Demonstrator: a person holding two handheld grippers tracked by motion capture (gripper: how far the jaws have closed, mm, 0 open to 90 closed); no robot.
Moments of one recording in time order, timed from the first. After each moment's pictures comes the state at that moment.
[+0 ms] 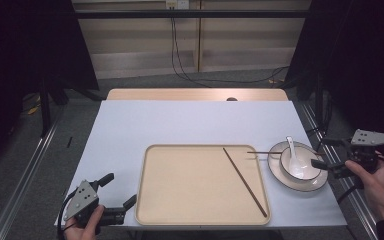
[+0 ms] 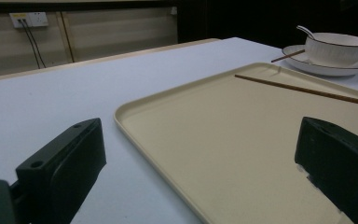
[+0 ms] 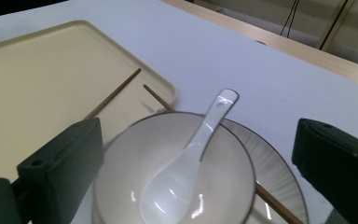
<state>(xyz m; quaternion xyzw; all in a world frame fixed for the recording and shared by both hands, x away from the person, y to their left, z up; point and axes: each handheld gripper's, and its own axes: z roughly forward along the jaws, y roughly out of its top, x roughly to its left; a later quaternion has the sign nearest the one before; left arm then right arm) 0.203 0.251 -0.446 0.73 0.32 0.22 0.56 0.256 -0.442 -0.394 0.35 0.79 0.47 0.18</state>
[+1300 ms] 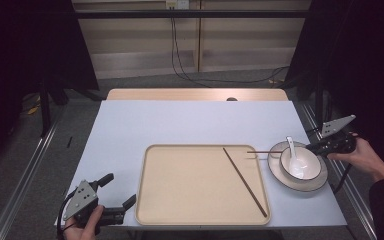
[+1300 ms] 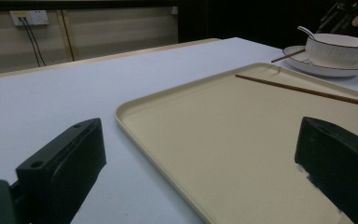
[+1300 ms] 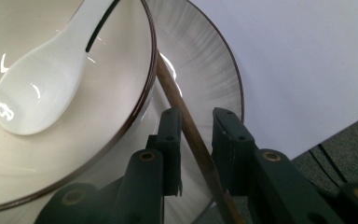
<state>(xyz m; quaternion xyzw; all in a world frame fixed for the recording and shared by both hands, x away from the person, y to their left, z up) 0.203 0.252 -0.447 0.73 0.32 0.22 0.56 0.338 -0.454 -0.434 0.25 0.93 0.26 0.11</state>
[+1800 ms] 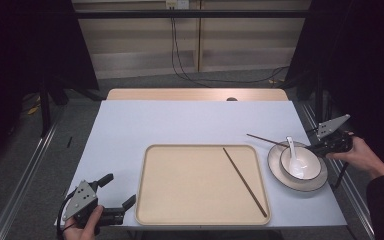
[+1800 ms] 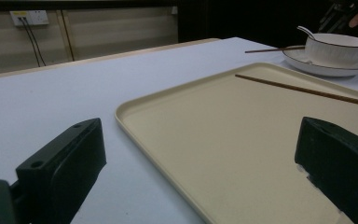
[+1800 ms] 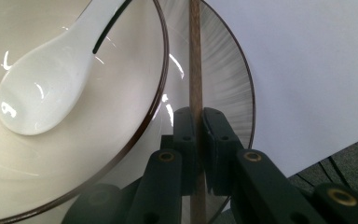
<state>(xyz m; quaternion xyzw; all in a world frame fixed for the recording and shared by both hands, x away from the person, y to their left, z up) 0.202 0.252 -0.447 0.73 0.32 0.22 0.56 0.342 -0.450 -0.435 0.24 0.93 0.25 0.09</state>
